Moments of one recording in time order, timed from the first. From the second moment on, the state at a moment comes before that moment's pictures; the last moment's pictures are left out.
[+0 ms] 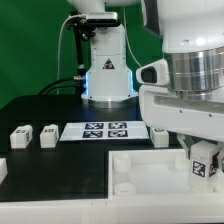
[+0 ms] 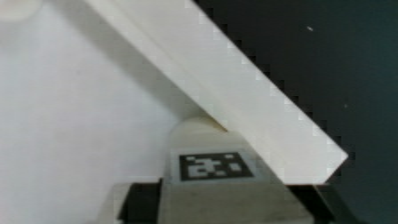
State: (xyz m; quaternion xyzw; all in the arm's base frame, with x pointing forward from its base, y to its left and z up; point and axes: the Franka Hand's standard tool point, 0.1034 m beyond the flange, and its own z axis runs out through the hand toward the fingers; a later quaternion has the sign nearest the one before) arm 0.623 0.122 0.066 -0.88 0.46 0.03 0.06
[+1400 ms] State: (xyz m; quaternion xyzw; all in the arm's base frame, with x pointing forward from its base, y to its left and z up) arm 0.621 0.136 0.069 -0.60 0.79 0.09 0.10
